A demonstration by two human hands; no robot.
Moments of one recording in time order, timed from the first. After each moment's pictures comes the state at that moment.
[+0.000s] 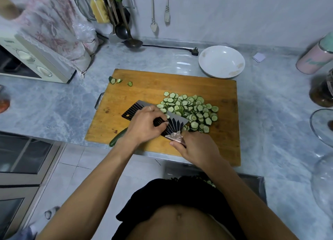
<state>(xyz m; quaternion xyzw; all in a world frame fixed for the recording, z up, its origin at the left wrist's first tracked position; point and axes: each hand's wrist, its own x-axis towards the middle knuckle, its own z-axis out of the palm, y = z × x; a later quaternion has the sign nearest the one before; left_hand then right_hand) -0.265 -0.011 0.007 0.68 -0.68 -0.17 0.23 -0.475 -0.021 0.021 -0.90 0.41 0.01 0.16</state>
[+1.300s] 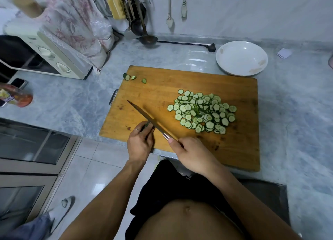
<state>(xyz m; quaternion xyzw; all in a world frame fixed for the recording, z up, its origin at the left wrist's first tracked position) -0.242 0.053 -0.082 0.80 -0.49 -0.05 0.34 -0.436 0.001 0.022 -0.78 0.44 -0.03 0.45</state>
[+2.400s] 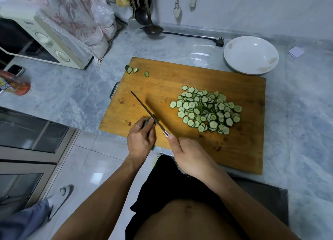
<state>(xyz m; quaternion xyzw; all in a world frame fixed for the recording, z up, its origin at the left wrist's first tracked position) -0.229 0.051 -0.107 0.80 -0.52 -0.03 0.29 -0.423 0.006 0.027 -0.77 0.43 0.00 0.48</state>
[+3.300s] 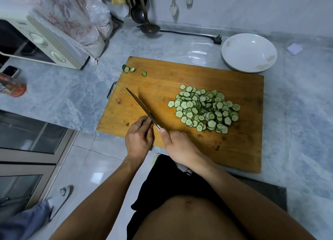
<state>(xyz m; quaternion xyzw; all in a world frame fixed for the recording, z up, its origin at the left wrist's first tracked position) -0.235 0.048 -0.099 0.81 -0.51 -0.01 0.29 -0.391 -0.012 0.001 -0.74 0.45 0.02 0.50</state>
